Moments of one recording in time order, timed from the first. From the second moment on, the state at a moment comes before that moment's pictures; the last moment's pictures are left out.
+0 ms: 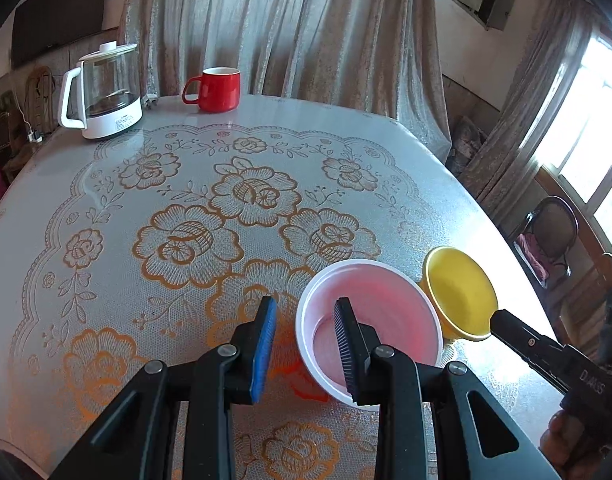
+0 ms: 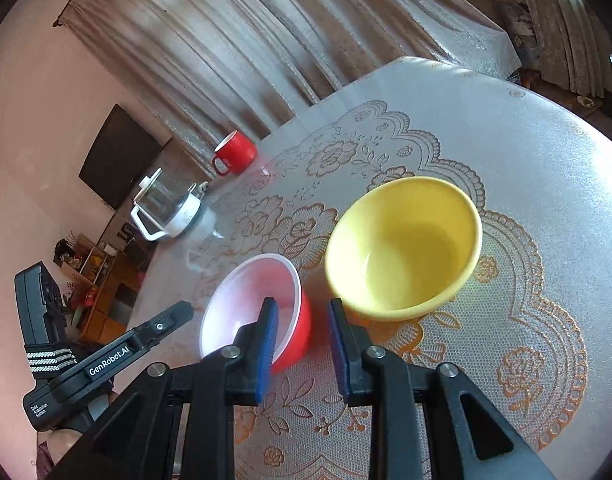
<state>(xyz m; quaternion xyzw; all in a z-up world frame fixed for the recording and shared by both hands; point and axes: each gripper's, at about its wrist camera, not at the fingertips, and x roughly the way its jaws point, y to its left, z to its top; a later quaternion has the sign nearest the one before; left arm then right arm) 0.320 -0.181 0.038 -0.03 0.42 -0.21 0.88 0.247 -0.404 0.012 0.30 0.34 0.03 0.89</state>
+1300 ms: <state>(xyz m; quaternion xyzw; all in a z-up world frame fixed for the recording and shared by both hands) 0.291 -0.314 0.044 0.07 0.42 -0.35 0.84 0.209 -0.475 0.003 0.32 0.33 -0.08 0.88</state>
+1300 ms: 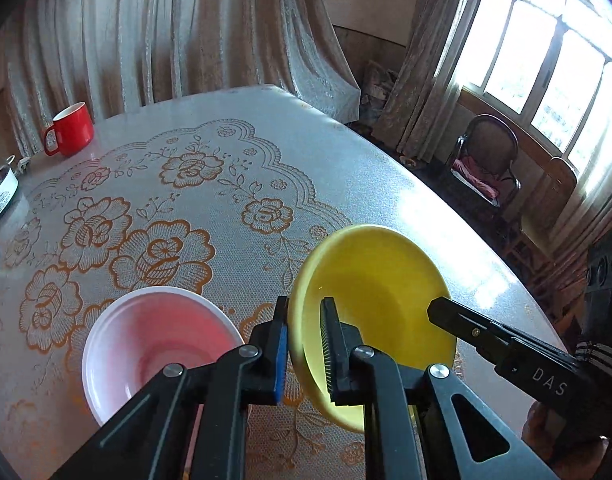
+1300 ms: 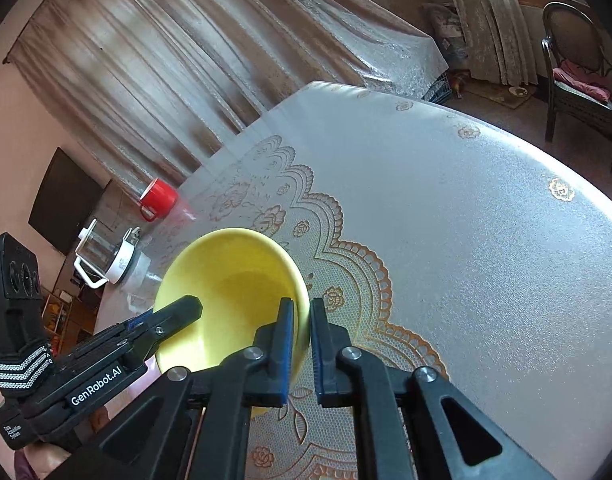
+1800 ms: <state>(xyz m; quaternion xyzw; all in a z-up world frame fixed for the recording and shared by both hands) 0.208 -0.177 0.085 0.00 0.38 -0.28 0.88 0.171 -0.380 0.050 0.29 0.32 0.02 0.90</state>
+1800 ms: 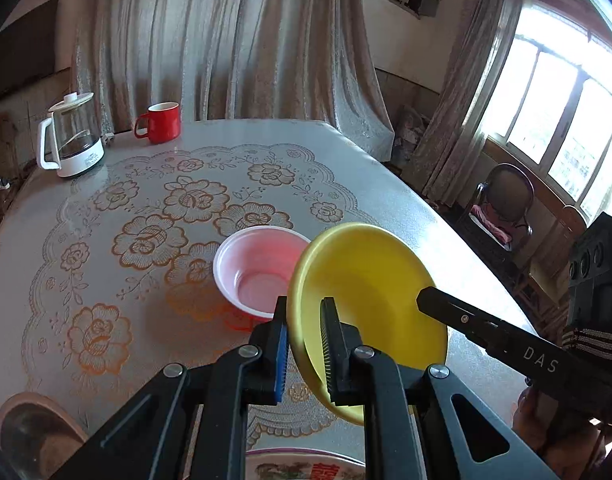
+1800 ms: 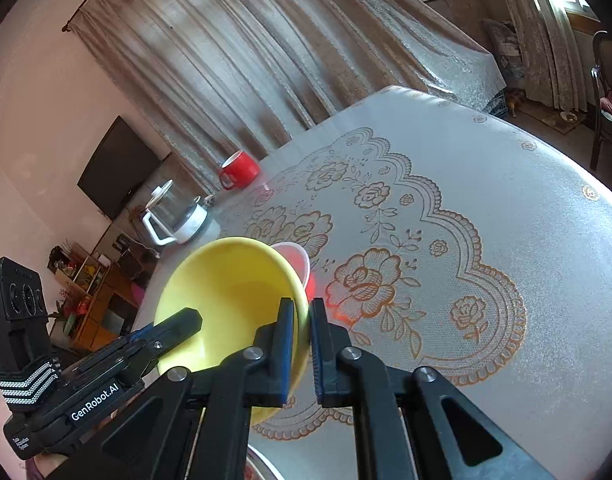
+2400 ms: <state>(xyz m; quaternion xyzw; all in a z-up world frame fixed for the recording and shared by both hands) 0.132 0.026 0.083 -0.10 0.36 -0.16 0.91 0.153 -0.197 0.060 0.19 0.35 0.18 0.90</state>
